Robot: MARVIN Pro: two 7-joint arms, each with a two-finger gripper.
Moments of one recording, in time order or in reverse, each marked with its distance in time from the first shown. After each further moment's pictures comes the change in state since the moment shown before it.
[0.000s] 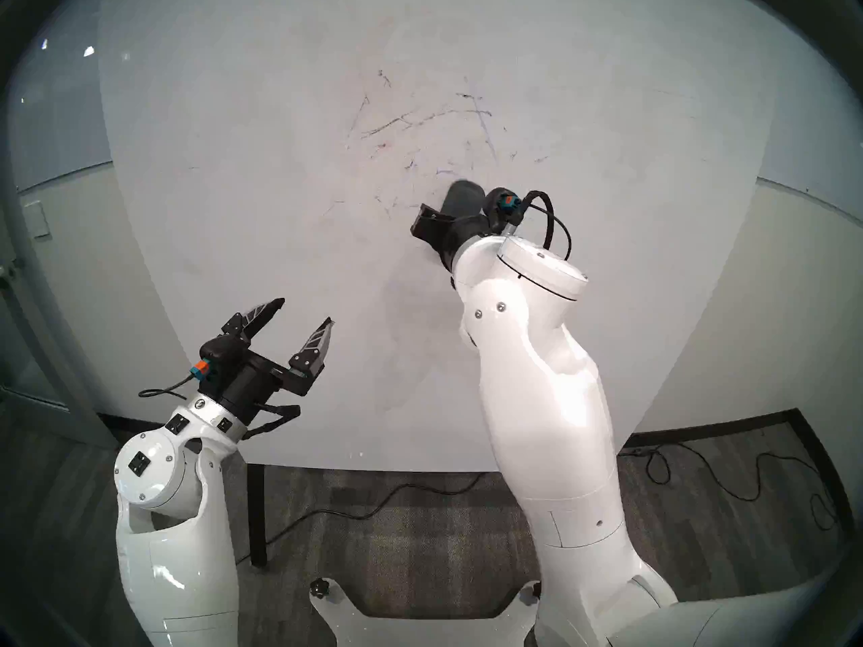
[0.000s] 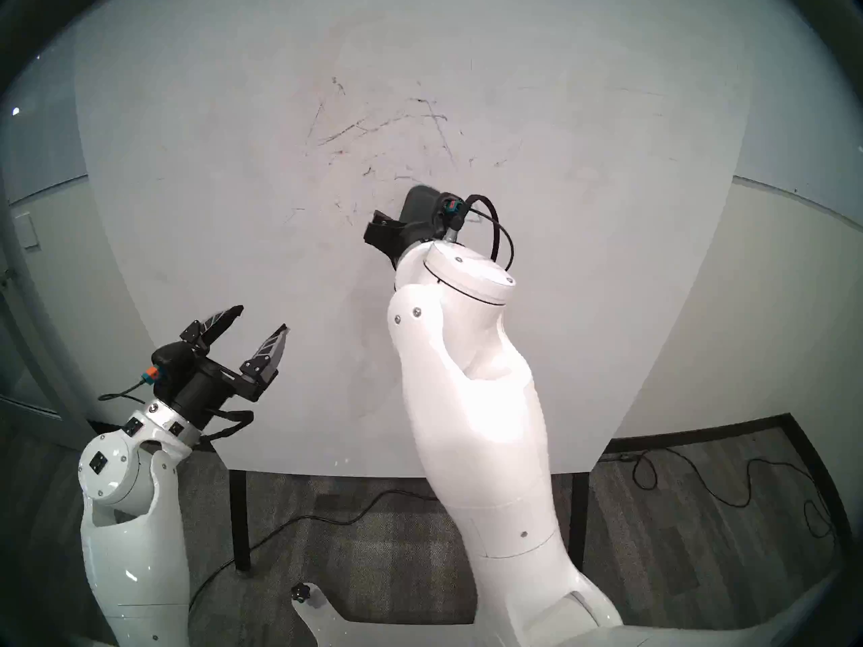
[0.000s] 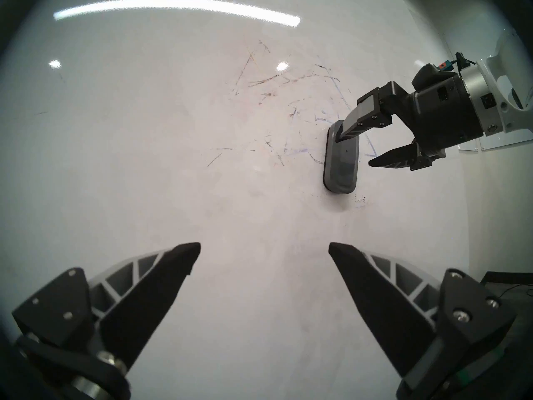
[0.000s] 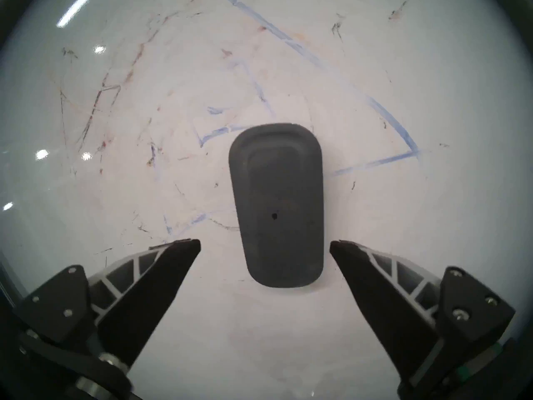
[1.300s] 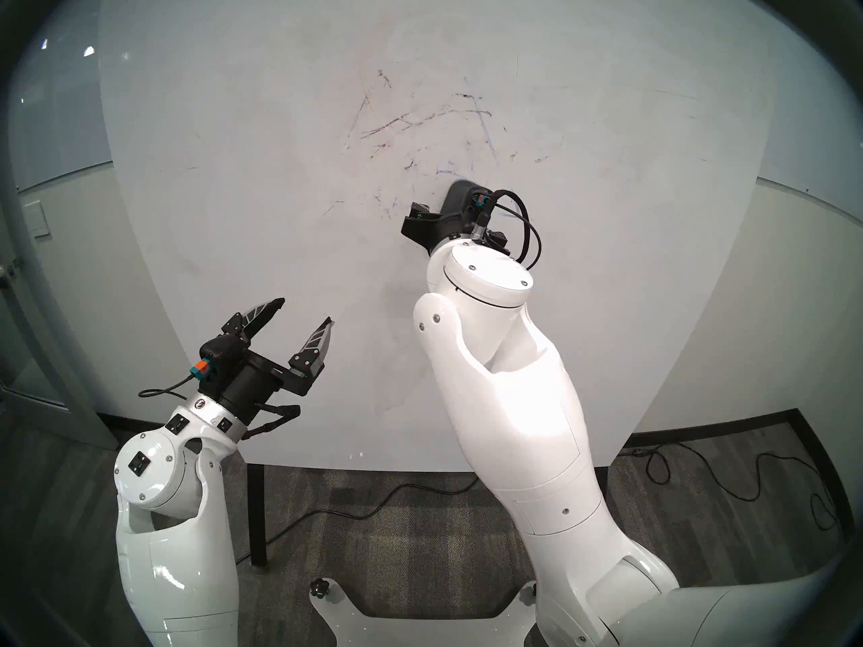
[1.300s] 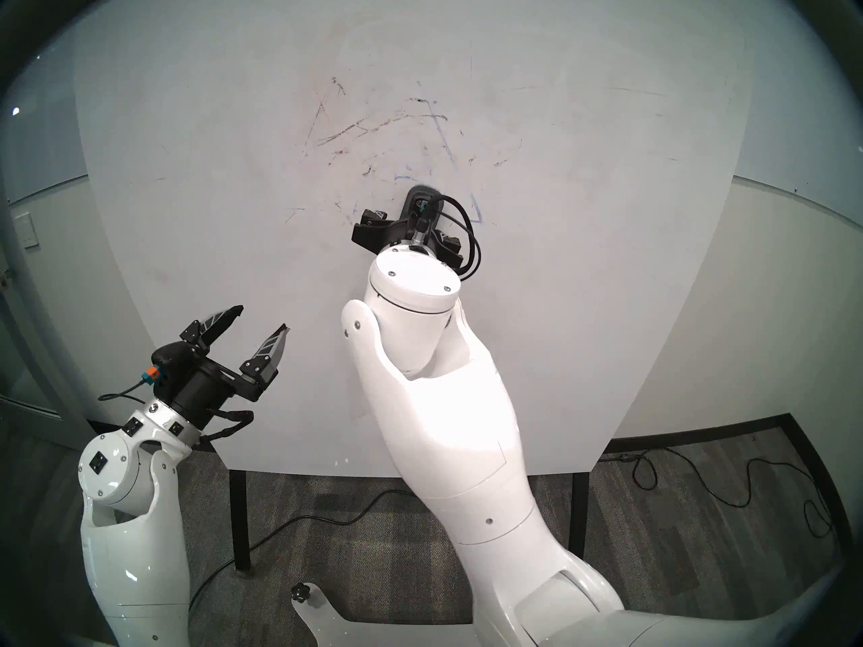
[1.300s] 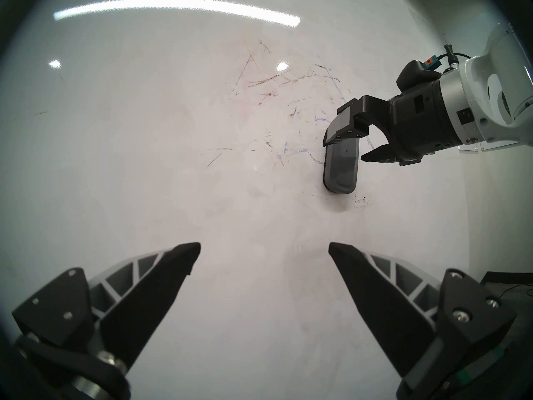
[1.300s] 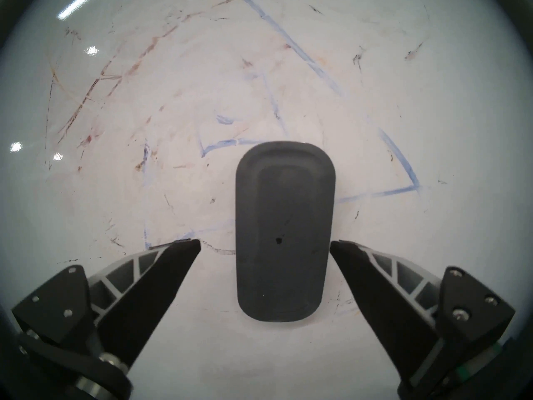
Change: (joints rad) left arm 0.000 0.000 0.000 0.000 0.000 0.000 0.000; right arm 0.061 0.012 -0.090 0.130 -0.183 -0.134 -0.061
